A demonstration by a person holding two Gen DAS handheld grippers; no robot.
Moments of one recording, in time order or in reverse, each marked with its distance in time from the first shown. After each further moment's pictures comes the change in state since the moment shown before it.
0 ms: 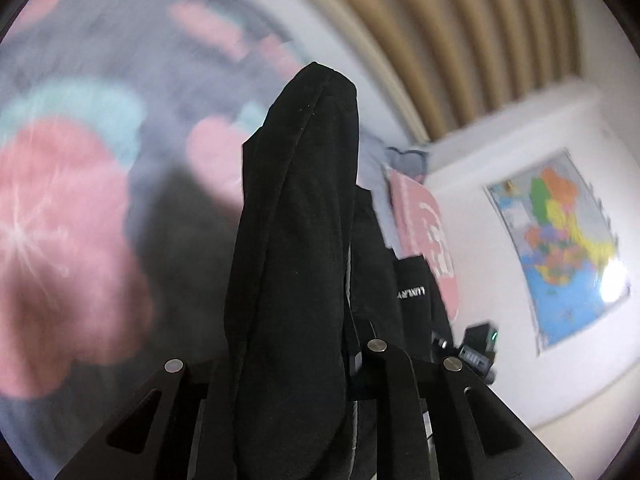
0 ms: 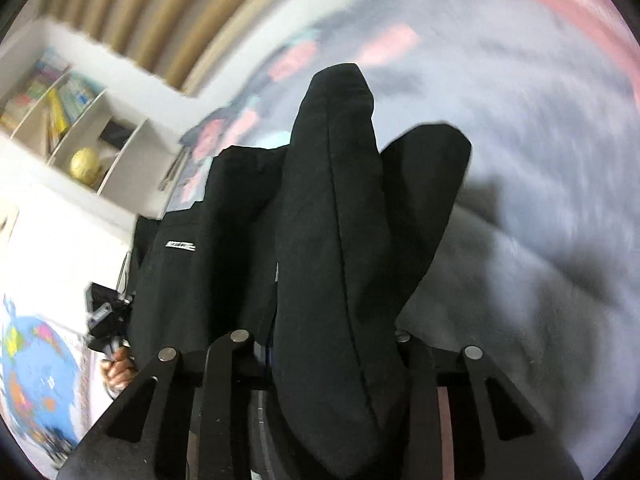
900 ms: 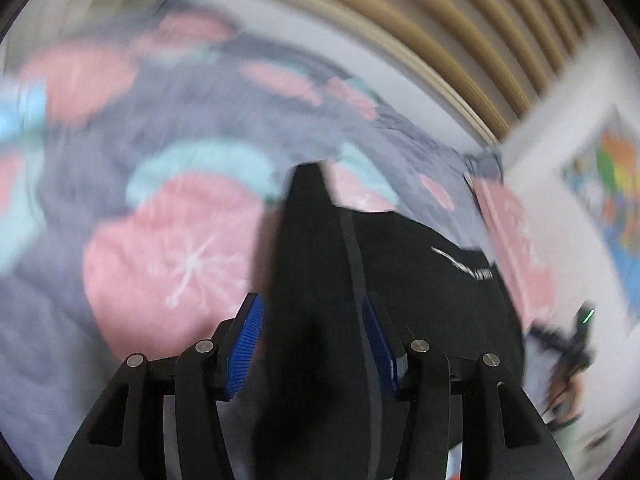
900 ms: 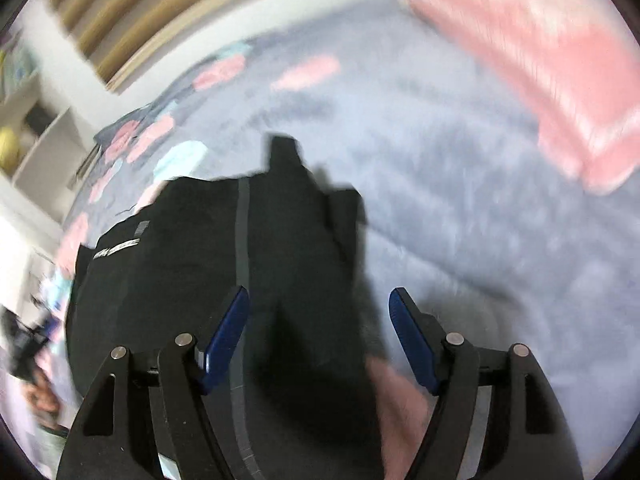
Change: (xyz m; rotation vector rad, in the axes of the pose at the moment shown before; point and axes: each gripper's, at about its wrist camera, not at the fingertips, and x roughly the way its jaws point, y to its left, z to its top) left arm -0.055 0.028 -0.019 0.182 -0.113 0.382; right arm -0.040 0.023 -0.024 -0.076 -0.094 -0.436
